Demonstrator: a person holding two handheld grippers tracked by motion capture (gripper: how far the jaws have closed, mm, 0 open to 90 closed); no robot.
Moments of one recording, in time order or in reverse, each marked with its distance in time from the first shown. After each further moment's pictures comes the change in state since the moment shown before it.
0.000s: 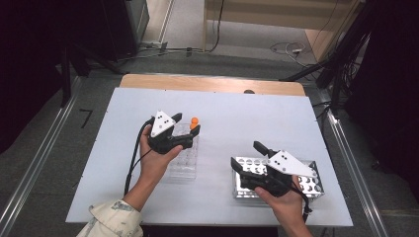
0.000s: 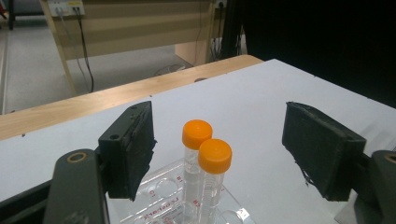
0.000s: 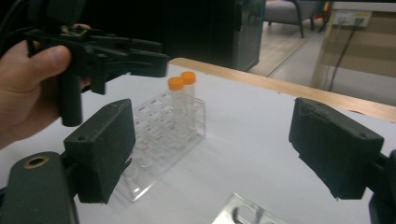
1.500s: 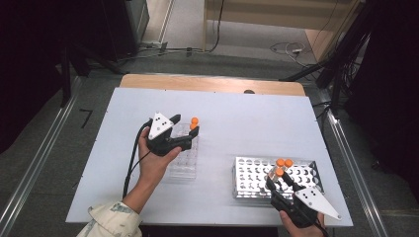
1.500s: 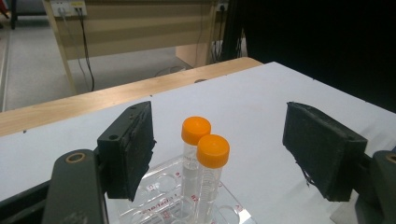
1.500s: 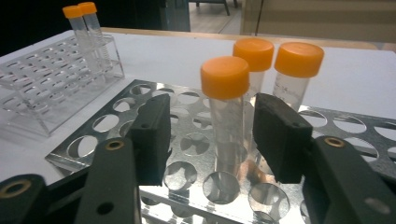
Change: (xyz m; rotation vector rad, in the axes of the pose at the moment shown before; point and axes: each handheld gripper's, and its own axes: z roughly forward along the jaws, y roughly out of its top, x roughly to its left) left arm -0.002 -0.003 -0.003 -0.011 0.002 -0.015; right arm -0.024 -0.086 -0.059 0.041 -0.295 0.107
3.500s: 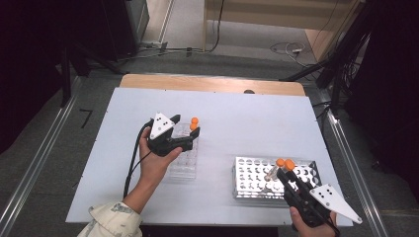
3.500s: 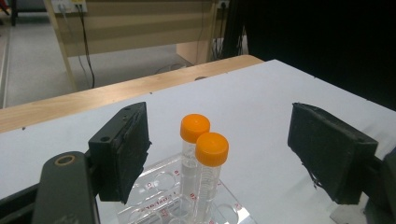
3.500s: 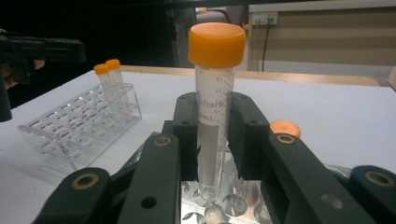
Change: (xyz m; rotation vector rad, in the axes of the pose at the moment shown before) left arm -0.001 0.000 0.001 0.011 0.004 -0.003; right arm -0.002 0.033 -0.020 -0.106 0.045 0.031
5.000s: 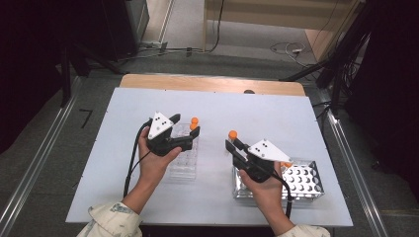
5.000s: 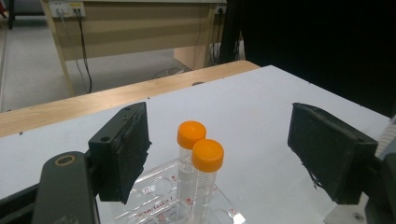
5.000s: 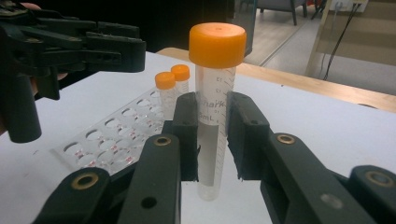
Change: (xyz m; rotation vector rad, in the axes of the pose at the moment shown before) left arm 0.000 0.003 -0.003 -0.018 -0.012 -0.007; right arm 0.066 0.037 0.118 0.117 0.207 -0.117
